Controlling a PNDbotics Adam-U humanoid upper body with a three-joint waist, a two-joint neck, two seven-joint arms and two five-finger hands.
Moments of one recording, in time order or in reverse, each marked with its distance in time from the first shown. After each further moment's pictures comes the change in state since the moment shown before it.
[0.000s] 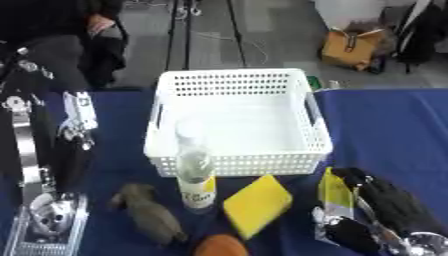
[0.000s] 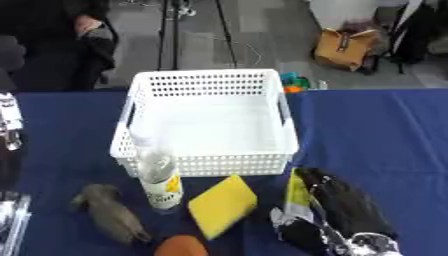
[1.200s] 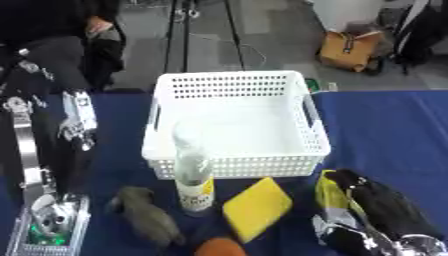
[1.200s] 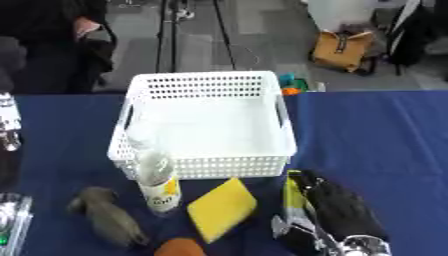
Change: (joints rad) left arm -0.009 -0.001 0.000 0.000 0.006 0.010 0.007; right arm -0.001 -0.011 0.026 0.025 0.006 -0.011 -0.008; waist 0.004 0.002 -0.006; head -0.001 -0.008
